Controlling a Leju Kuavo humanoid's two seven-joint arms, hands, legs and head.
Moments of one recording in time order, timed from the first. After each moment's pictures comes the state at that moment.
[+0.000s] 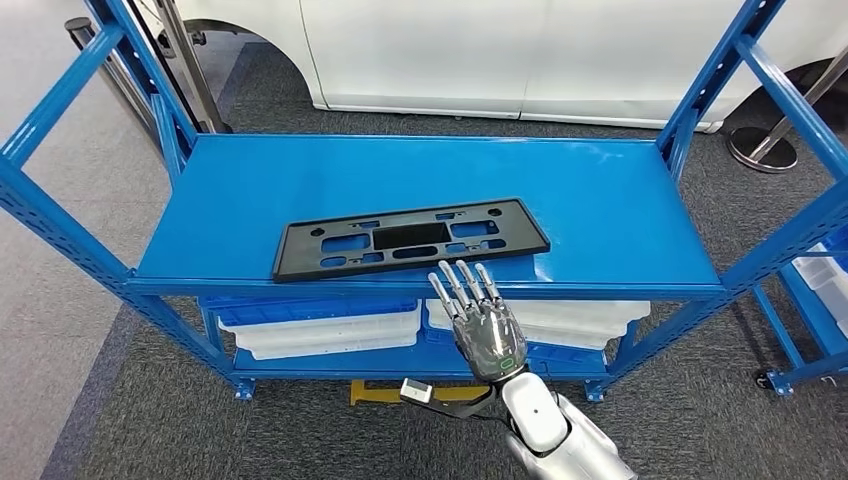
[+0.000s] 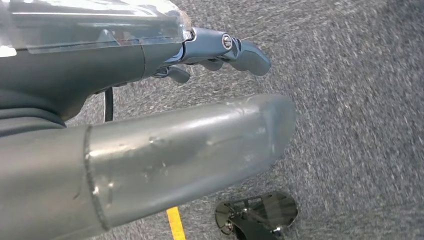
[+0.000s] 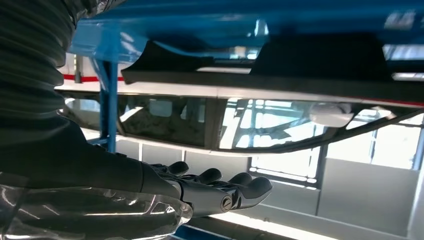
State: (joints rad) left arm -0.04 -0.07 0.59 -0.22 -0.84 0.20 -0.36; right arm -0.32 -0.04 0.71 -1.16 1.57 -0.69 0.24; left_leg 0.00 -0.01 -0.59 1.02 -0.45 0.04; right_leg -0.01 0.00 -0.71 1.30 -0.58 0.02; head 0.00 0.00
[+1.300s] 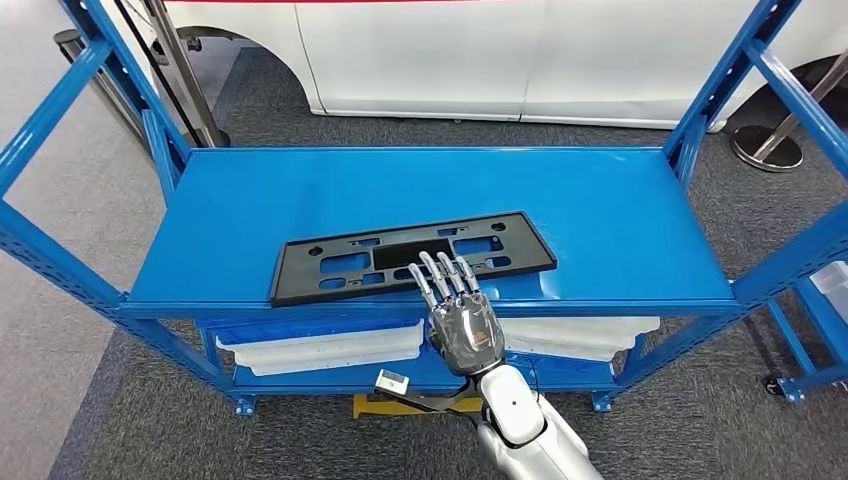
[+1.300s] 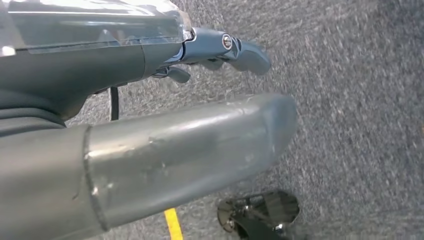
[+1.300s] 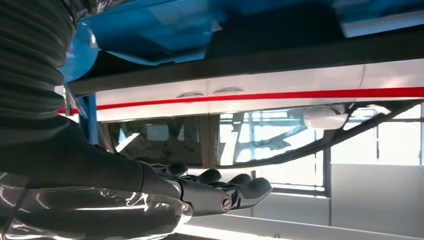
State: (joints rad) left arm -0.04 -0.07 0.61 -0.22 -0.87 0.18 -0.34; right arm -0.31 0.14 0.55 -1.11 1.57 -0.70 0.08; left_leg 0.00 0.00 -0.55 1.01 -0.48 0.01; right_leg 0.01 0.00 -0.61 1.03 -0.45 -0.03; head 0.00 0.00
